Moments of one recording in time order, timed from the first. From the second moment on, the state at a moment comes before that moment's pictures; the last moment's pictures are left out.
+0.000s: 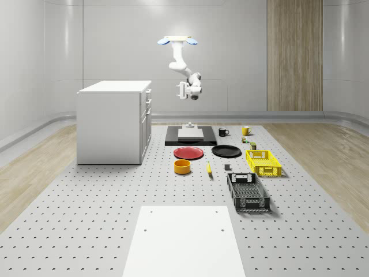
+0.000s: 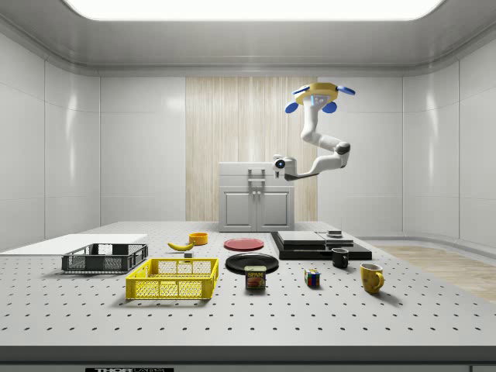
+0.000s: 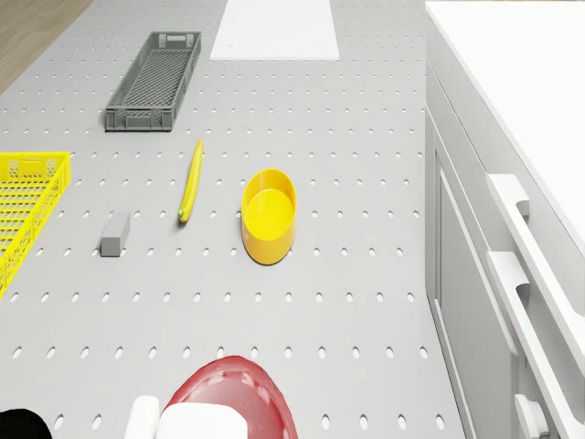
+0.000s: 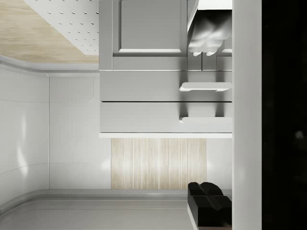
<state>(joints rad) 0.67 -1.13 -0.87 -2.46 0.80 1.73 0.82</state>
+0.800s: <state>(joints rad) 0.69 -1.16 -0.86 -2.48 0.79 1.78 0.83</state>
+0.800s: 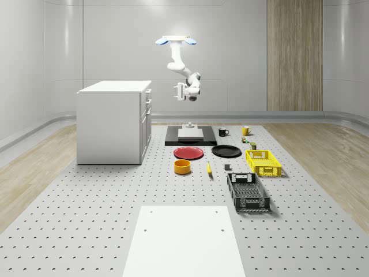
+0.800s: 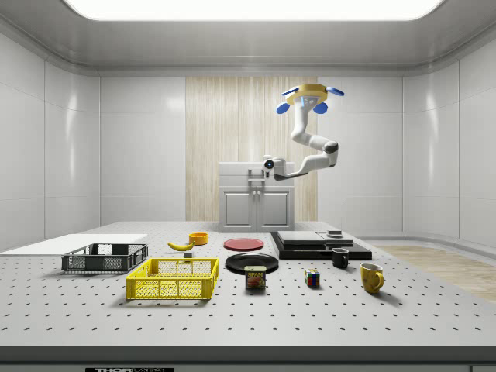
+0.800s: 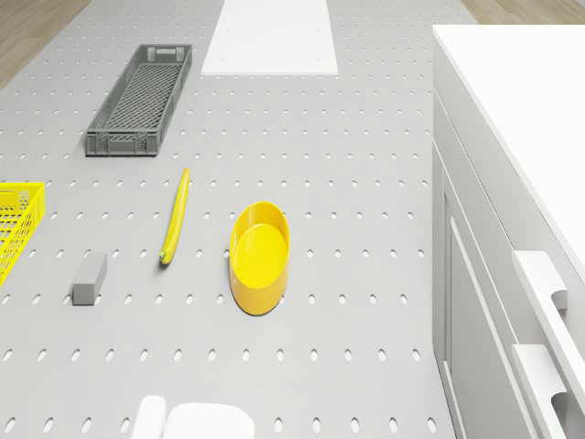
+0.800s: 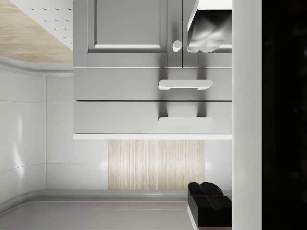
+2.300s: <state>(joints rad) 0.85 -1.02 -0.67 -2.55 1.05 2.07 0.71</state>
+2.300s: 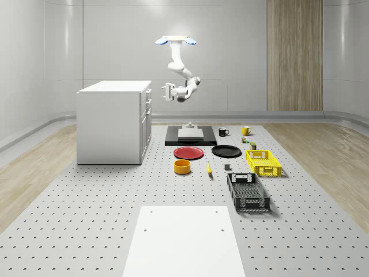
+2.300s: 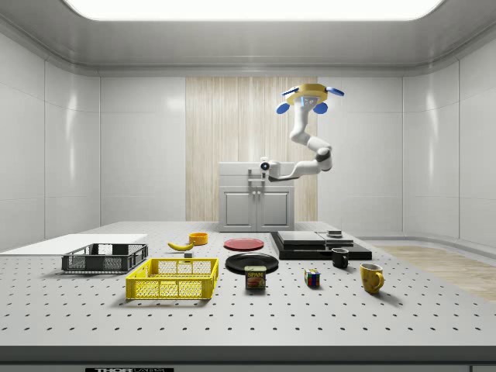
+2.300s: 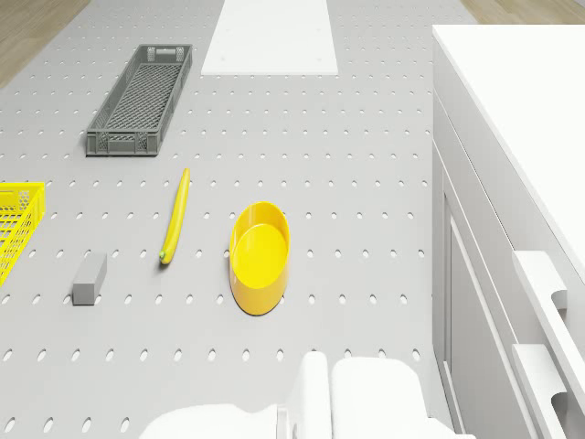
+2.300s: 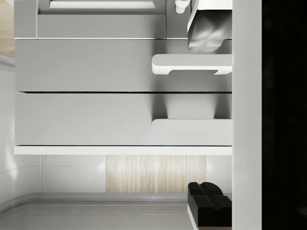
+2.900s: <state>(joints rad) 0.93 -0.90 -0.64 -2.51 1.15 2.13 0.64</state>
